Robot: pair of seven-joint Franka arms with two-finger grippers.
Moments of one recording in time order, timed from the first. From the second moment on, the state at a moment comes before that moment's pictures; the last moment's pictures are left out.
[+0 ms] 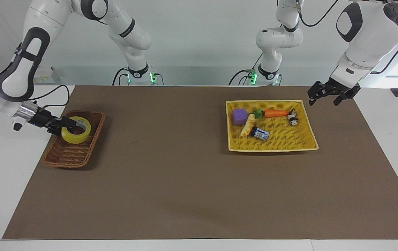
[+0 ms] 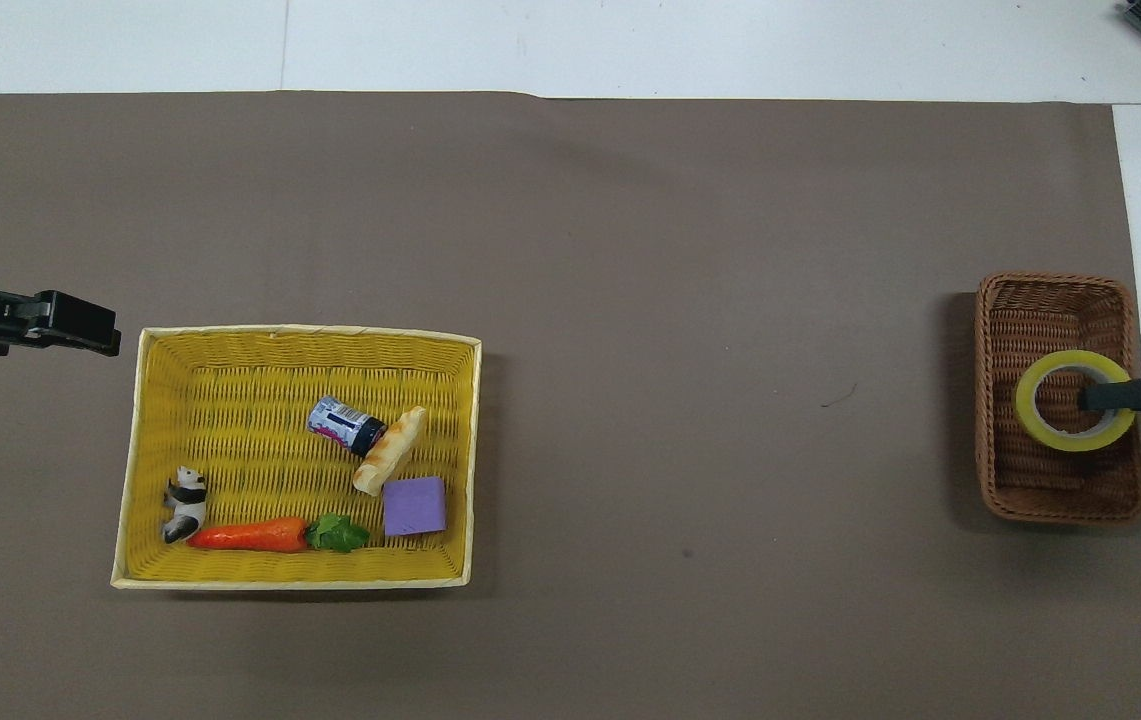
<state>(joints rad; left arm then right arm) 0.06 0.00 -0.11 -1.66 -0.02 1.61 0.02 -0.47 0.38 -0.13 -1.80 0.55 1.75 -0.85</state>
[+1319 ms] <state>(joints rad) 0.06 0.00 -0.11 -1.59 -0.02 1.50 0.02 -0.37 0.37 -0.11 -1.66 0.56 1.85 -0.82</state>
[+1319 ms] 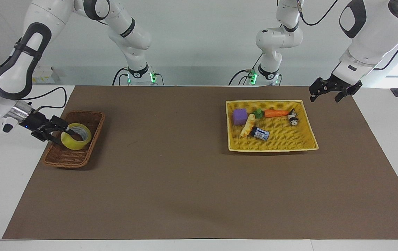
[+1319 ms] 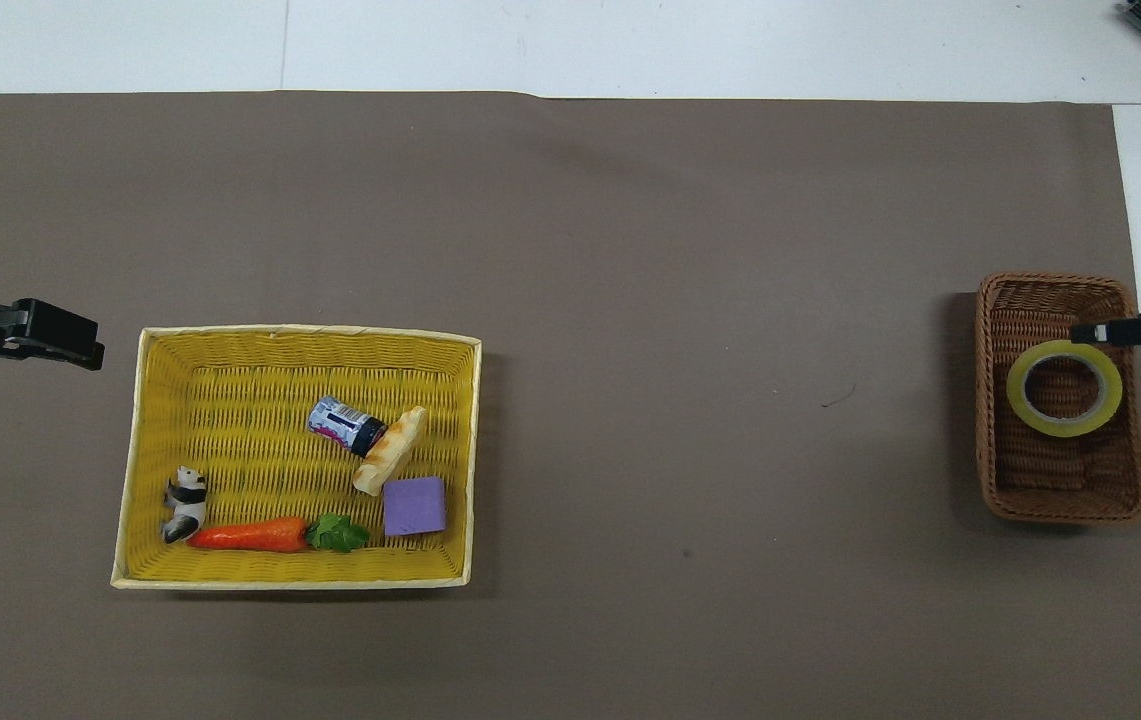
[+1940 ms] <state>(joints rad) -0.07 0.00 0.02 -1.55 -0.02 1.46 0.02 -0.16 0.29 -0.11 -1.55 0.21 1.95 -0.45</state>
